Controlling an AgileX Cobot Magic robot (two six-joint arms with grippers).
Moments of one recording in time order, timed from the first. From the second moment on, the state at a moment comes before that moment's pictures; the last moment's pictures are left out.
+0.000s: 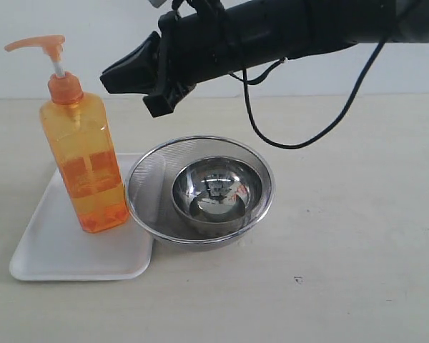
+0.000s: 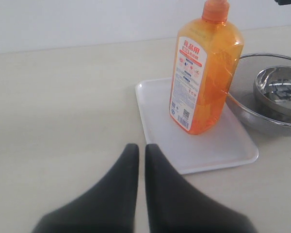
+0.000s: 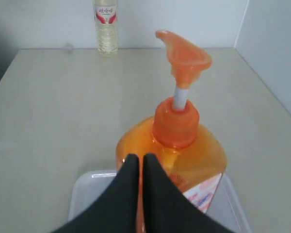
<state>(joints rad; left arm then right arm) -0.50 0.01 -0.57 0.38 1.11 -0.30 0.54 1.90 -1.50 1.43 0.92 -1.81</state>
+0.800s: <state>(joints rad) -0.50 0.01 -0.57 0.38 1.11 -0.30 0.51 2.04 -1.68 1.42 0.93 -1.62</state>
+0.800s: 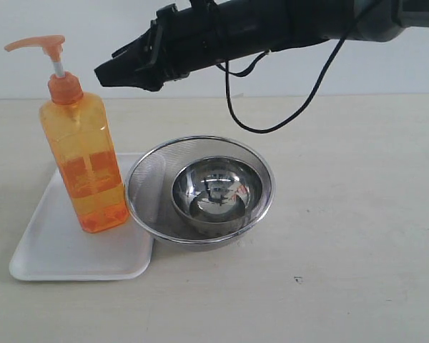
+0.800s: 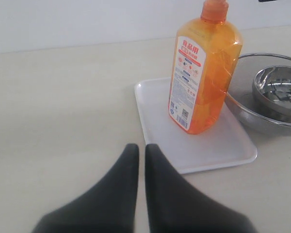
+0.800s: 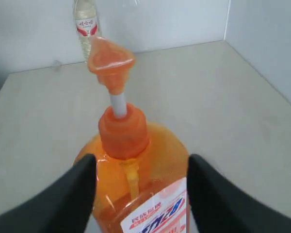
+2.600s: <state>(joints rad) -0.50 0.01 -0.57 0.38 1.11 -0.30 0.68 2.15 -1.77 1.50 0.68 -1.61</state>
